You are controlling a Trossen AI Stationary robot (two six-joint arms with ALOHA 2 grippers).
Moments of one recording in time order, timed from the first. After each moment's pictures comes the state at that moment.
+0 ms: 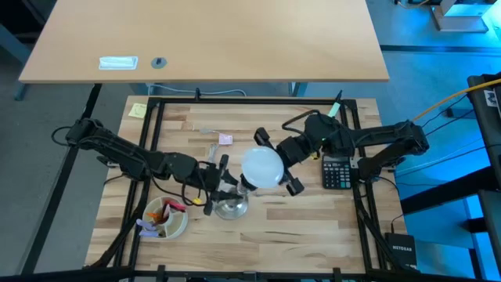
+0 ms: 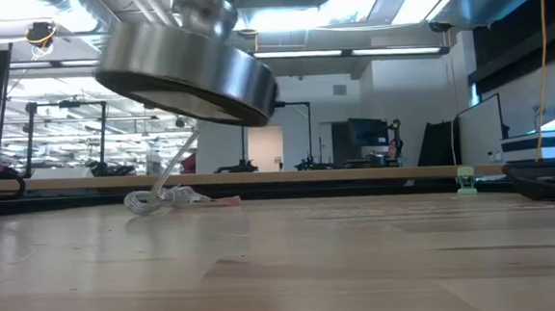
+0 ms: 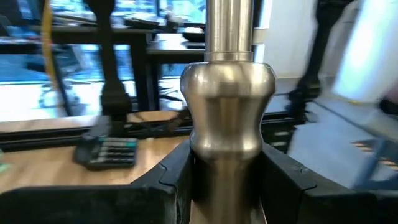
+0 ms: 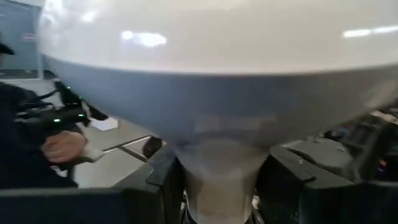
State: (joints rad) left arm -0.31 1.33 0.87 0.40 -0.07 -0.04; right arm 0.13 1.49 1.44 0.23 -0.48 -0.04
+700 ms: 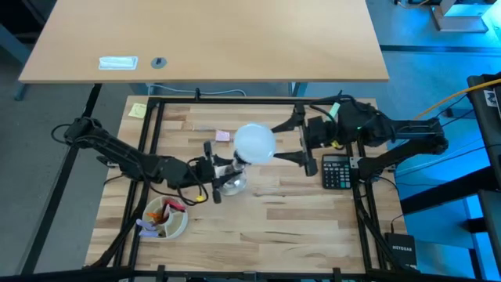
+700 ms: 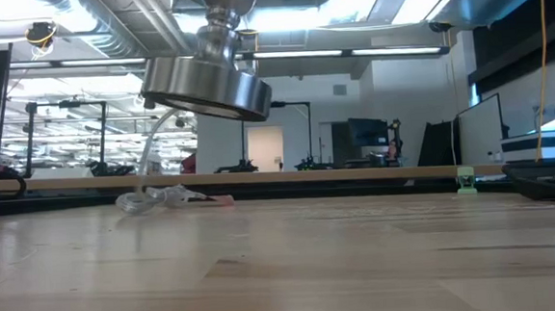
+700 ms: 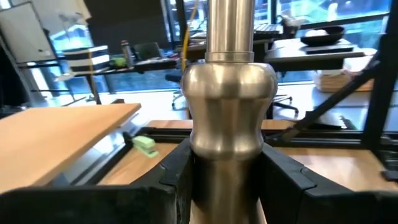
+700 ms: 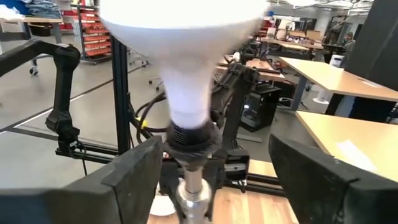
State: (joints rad) left arm -0.39 1.30 0.87 0.41 -0.67 0.10; right arm 0.12 1.24 1.44 -0.20 -0.05 -0.10
